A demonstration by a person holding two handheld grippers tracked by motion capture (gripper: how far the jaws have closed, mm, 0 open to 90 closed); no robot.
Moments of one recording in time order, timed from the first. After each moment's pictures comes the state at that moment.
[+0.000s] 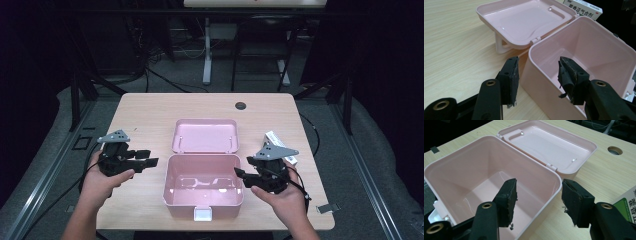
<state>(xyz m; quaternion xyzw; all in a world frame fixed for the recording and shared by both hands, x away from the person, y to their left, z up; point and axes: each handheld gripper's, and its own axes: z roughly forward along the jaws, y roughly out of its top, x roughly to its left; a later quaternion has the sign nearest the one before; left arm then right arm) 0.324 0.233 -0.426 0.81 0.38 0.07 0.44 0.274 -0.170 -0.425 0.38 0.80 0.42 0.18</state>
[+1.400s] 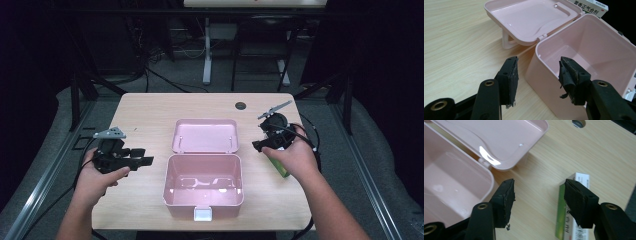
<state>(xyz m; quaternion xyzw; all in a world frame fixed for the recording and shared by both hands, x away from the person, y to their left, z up) 0.327 0.242 -0.418 0.81 0.40 0.07 0.42 0.363 -0.193 -0.385 0.44 0.85 0.24 0.18</state>
